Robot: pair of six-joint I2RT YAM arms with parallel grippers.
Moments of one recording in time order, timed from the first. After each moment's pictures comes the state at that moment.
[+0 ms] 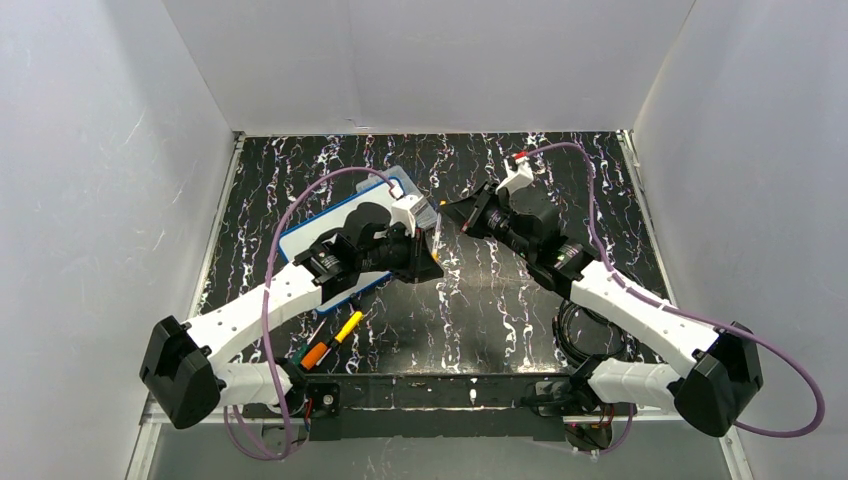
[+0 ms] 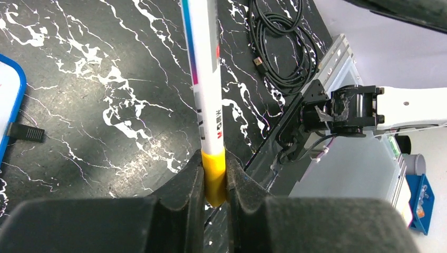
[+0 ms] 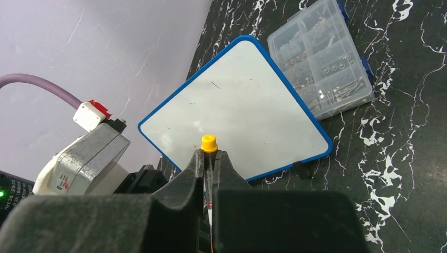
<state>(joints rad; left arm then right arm) -0.77 1.22 0.93 -0.25 0.37 -0.48 0.76 1.17 0.93 0.05 0.03 0.85</state>
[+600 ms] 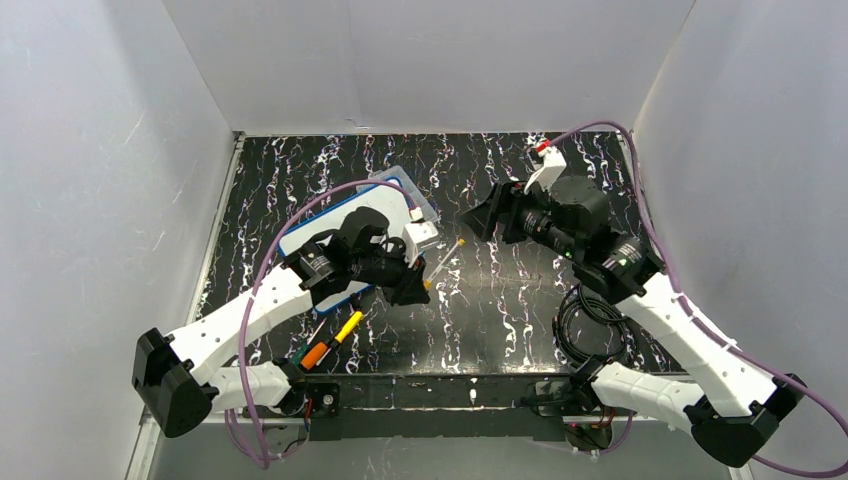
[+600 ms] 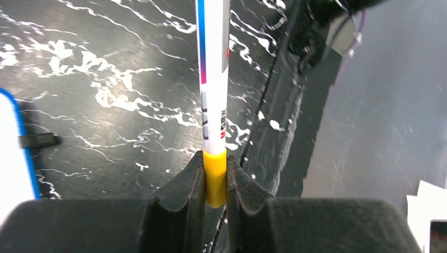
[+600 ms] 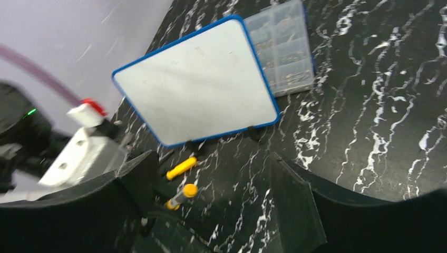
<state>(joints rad) -0.80 1.16 0.99 -0.52 0.52 0.00 0.74 1.00 1.14 -0.43 0.02 0.57</state>
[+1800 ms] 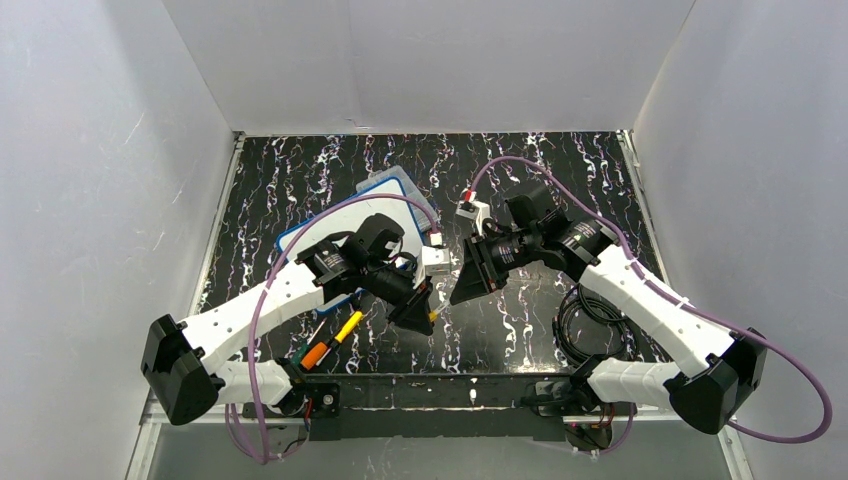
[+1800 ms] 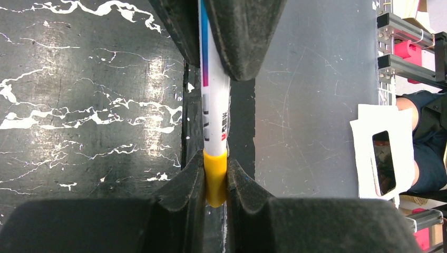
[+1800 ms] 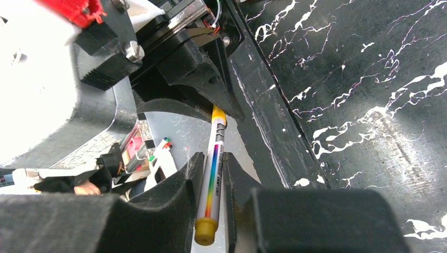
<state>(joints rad) -0.85 1.23 1.02 -0.68 0.82 0.16 0.73 1.19 1.17 -0.77 -0.83 0.38</state>
